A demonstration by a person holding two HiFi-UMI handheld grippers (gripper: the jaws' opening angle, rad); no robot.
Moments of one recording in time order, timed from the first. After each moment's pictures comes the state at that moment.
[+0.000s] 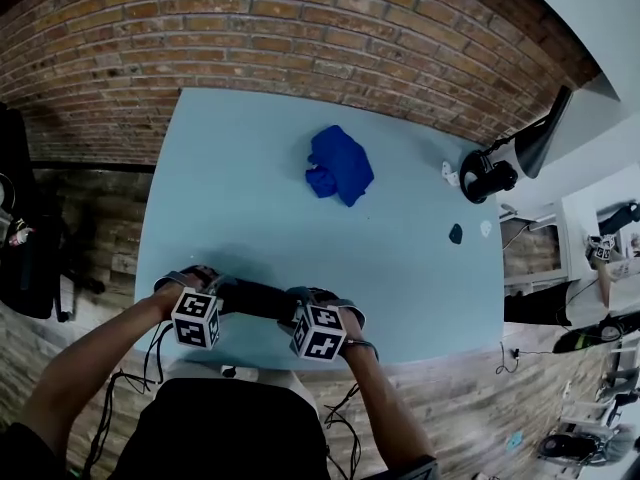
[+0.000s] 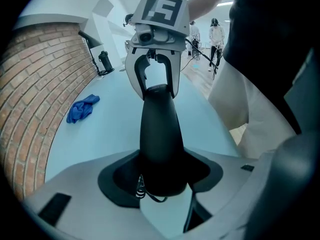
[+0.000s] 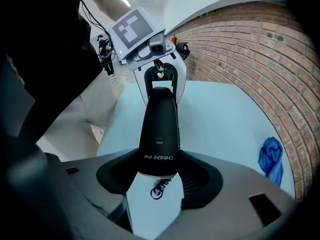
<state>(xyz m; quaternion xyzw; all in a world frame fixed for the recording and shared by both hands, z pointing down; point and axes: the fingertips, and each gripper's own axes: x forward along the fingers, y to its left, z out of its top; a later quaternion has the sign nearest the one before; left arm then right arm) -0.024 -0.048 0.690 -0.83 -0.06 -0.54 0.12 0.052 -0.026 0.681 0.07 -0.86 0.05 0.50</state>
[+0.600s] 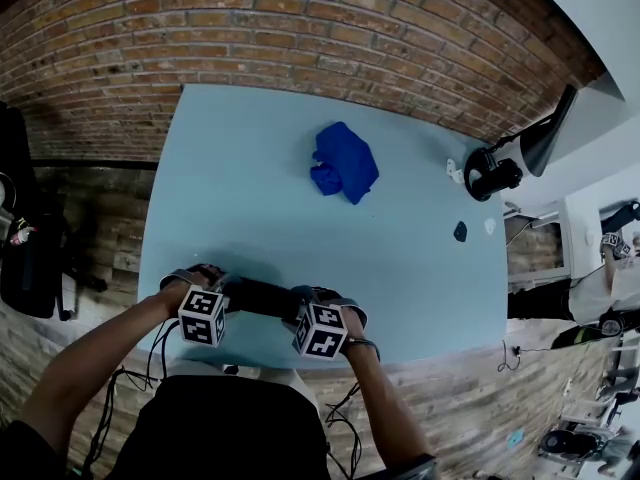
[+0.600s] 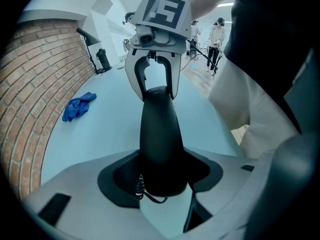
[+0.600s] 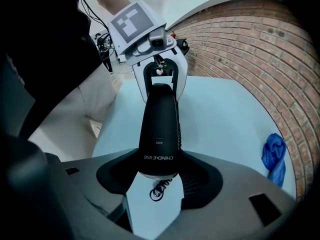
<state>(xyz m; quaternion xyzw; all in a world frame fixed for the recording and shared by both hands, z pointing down) -0.026 -0.048 0.700 -0.83 -0.08 -0.54 0.12 0.051 -0.026 0.696 0.08 -0.85 0.05 0.51</state>
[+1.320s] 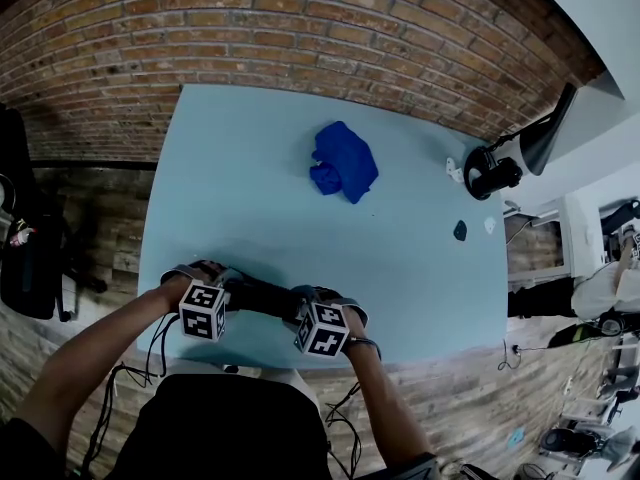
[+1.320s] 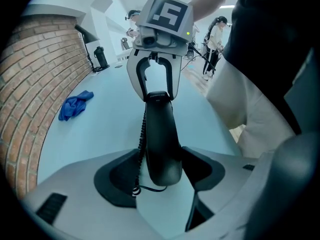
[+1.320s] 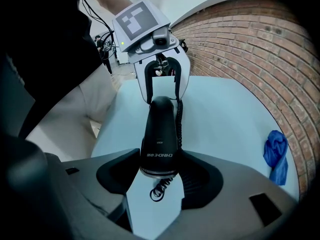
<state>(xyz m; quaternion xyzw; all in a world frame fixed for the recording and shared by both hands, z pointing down) -0.024 -0.049 0.702 -0.83 -0.10 -0.54 0.10 0.055 -0.025 0.701 0.08 -0.86 0.06 0.50</state>
